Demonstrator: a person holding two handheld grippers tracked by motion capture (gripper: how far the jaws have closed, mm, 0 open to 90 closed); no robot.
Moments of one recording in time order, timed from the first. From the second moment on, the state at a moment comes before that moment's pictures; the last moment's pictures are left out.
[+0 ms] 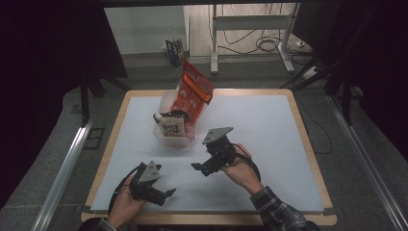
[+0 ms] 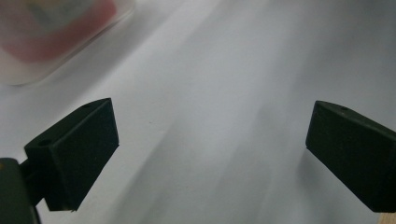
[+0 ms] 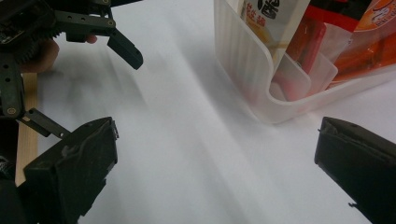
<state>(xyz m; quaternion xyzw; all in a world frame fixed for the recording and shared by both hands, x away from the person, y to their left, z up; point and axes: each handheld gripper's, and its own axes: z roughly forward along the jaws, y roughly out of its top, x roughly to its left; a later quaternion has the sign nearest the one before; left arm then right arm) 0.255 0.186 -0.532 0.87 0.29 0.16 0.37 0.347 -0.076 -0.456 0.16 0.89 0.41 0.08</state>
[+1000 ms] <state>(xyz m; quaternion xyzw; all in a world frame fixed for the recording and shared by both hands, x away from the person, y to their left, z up) 0.255 0.186 -0.532 0.87 0.29 0.16 0.37 0.340 -0.104 -0.457 0.18 0.89 0.41 0.09</state>
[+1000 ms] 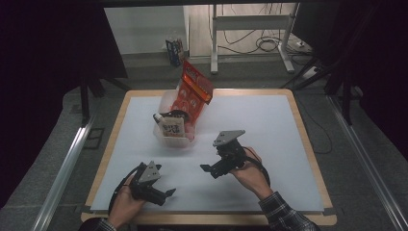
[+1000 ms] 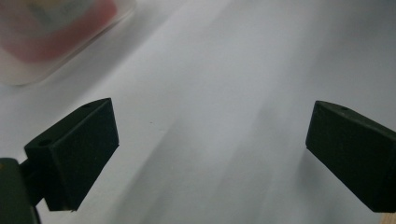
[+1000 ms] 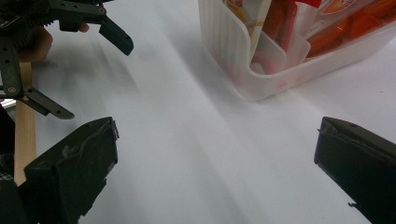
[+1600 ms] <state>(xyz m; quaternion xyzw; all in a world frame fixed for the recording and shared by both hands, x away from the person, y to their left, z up) 0.256 0.188 -0.531 0.86 0.29 0.16 0.38 0.337 -0.121 -0.457 0.20 0.88 0.42 0.10</state>
